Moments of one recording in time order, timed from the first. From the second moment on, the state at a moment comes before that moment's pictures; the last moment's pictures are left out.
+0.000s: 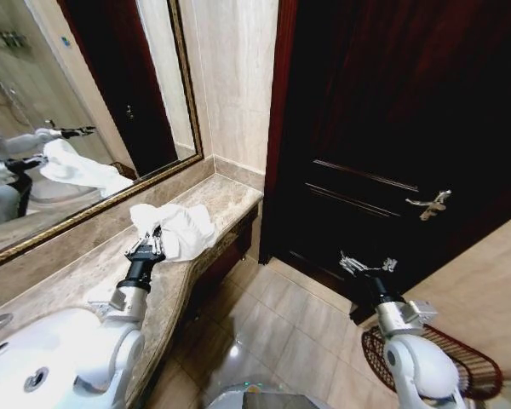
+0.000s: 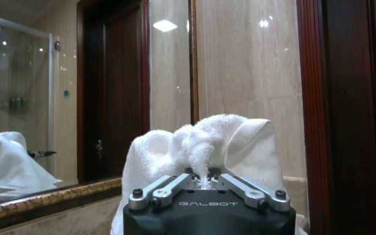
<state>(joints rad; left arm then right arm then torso) 1.58 -1.31 -0.75 -2.36 -0.29 0.09 -0.08 -1.55 1.44 0.79 2.26 0.24 -0.15 -0.13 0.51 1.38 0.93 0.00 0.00</state>
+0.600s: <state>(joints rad) 1.58 -1.31 -0.75 -2.35 -0.27 0.08 -0.07 -1.55 1.44 0.79 2.26 0.24 -0.15 -0.13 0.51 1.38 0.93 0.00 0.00</state>
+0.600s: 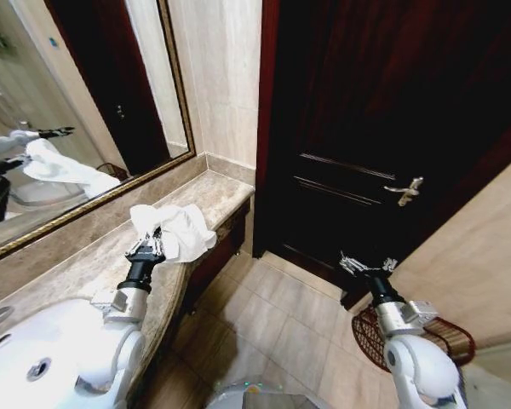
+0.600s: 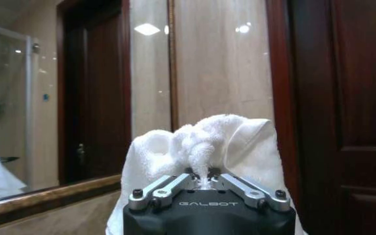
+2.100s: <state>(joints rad) 1.58 -1.32 -0.75 -2.35 -0.27 0.05 -0.07 -1.55 1.43 0.79 2.27 0.24 -0.15 -0.13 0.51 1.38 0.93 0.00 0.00</state>
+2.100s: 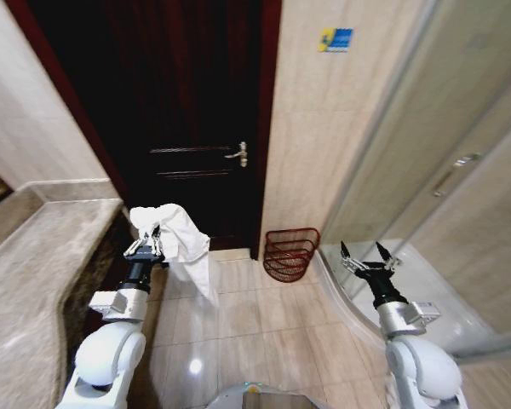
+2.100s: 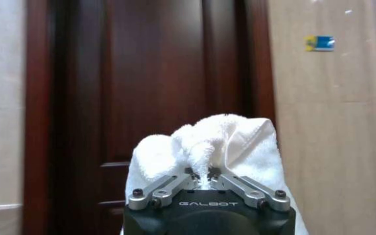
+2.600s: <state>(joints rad) 1.59 -1.32 -0.74 -2.35 -0.27 0.04 -0.07 -1.55 1.44 0.78 2.27 0.25 -0.13 -0.14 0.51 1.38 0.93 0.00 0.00</state>
